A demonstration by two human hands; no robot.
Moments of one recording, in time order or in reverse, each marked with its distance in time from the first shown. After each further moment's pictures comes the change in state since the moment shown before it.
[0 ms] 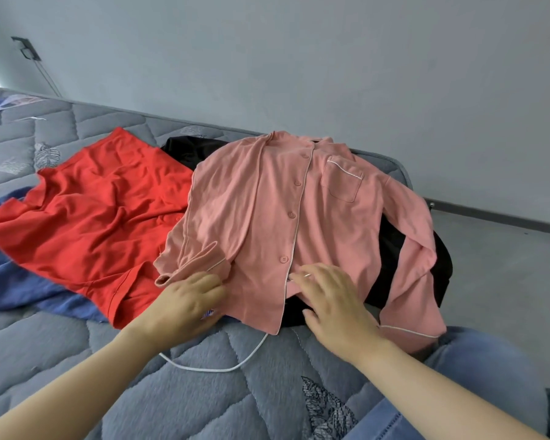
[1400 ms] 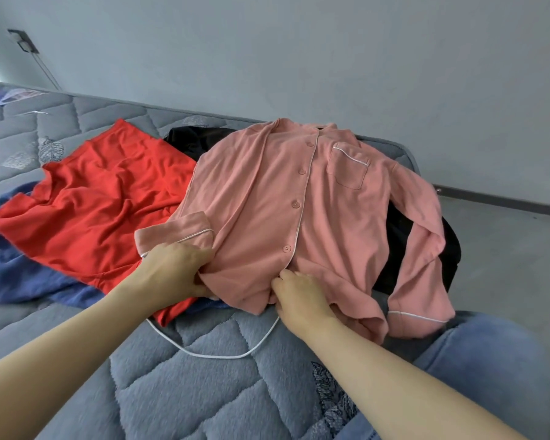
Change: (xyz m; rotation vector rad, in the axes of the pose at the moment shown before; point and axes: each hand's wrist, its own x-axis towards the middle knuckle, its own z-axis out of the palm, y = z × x) left_hand 0.015 -0.023 -0.040 0.069 -0.203 -0.262; right_hand 0.042 -0.050 0.035 -0.070 -0.288 0.113
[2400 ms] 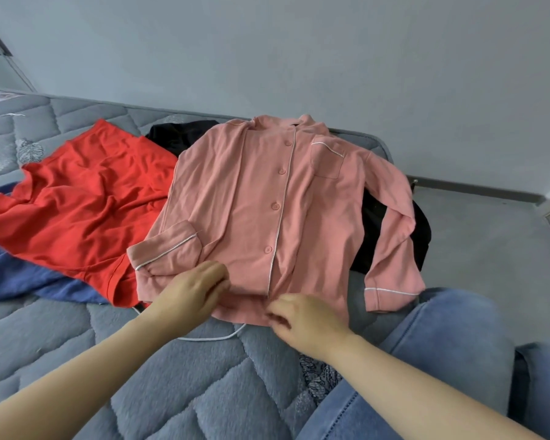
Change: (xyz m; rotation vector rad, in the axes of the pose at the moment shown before) left_hand -0.027 0.062 0.029 -0.417 0.135 0.112; right_hand -0.076 0.017 0.011 0.317 0.046 -0.160
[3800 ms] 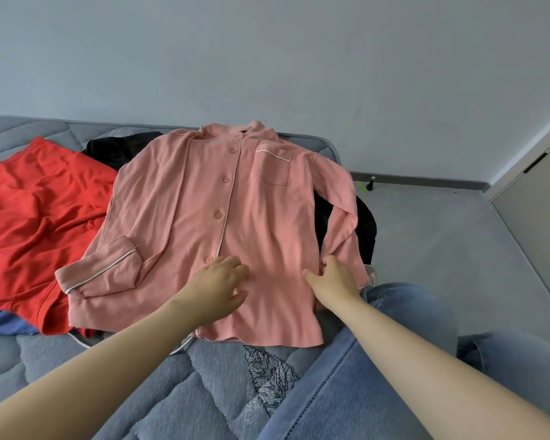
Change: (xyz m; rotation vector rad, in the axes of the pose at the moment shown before) left_hand 0.094 0.065 0.066 0.311 -0.269 0.031; right_hand -0.034 0.097 -0.060 0.369 0.345 0.920
